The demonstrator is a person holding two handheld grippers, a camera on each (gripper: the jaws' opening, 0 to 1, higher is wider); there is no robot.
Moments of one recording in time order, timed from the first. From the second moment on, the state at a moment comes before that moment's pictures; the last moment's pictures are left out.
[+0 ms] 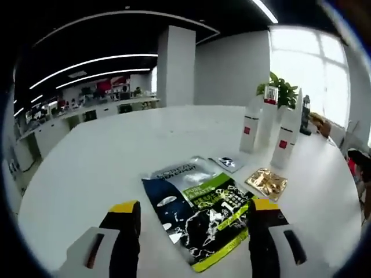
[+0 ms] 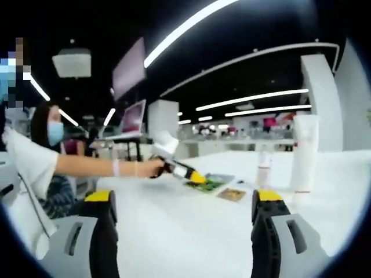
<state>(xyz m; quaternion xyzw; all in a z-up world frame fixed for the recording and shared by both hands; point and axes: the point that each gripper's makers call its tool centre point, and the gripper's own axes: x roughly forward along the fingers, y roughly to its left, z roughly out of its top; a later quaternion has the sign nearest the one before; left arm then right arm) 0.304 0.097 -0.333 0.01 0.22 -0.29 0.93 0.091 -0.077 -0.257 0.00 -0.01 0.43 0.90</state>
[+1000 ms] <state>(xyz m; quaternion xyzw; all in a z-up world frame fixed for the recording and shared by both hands) 0.194 0.096 -0.233 -0.08 0.14 -0.35 0.92 0.113 -0.139 -0.171 0.12 -0.09 0.31 0.94</state>
